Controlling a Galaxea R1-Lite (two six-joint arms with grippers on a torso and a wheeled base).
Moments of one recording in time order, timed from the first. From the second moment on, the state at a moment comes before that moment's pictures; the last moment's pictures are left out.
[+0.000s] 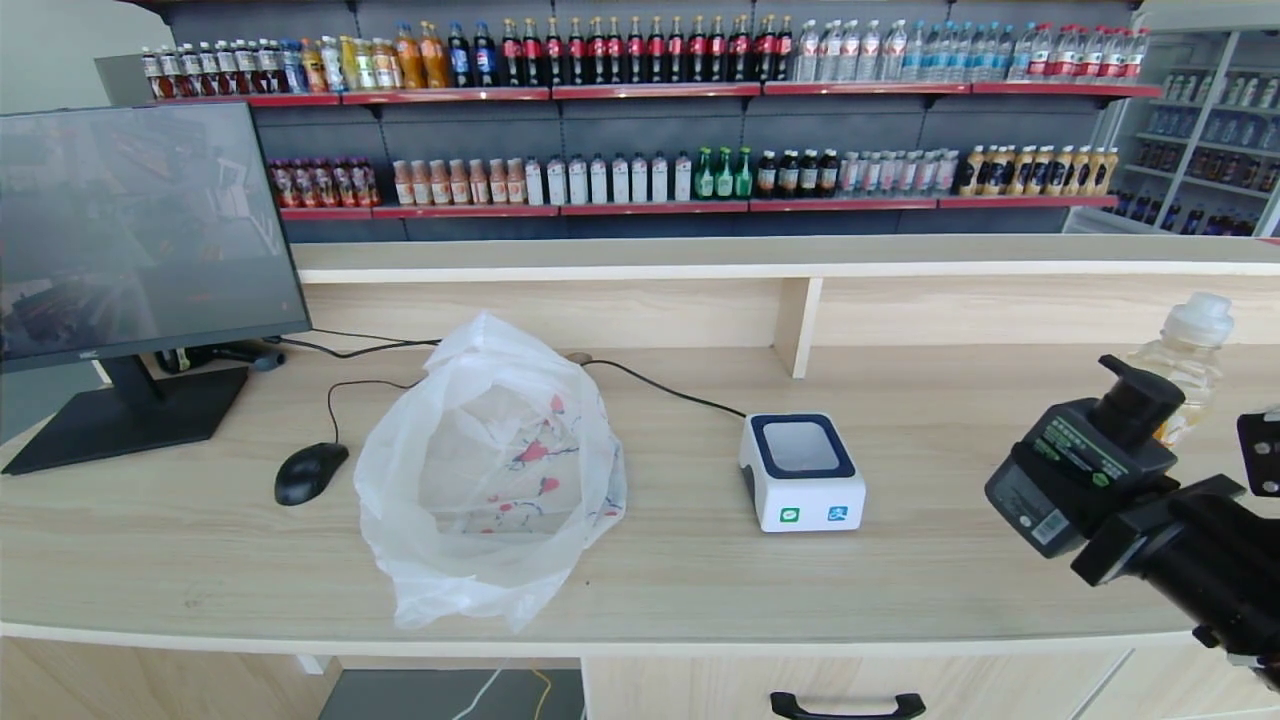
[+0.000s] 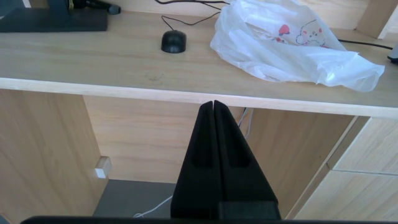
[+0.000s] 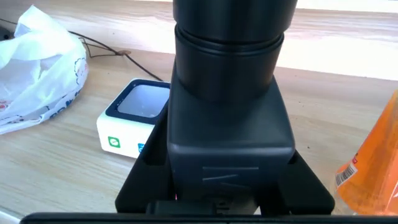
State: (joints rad) left arm 0.00 0.00 0.00 0.00 0.00 0.00; right arm 0.17 1.52 -0.03 -1.57 0.11 -0.03
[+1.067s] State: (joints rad) left arm 0.00 0.00 0.00 0.00 0.00 0.00; right arm 0.49 1.42 -0.11 -1.57 0.23 0.28
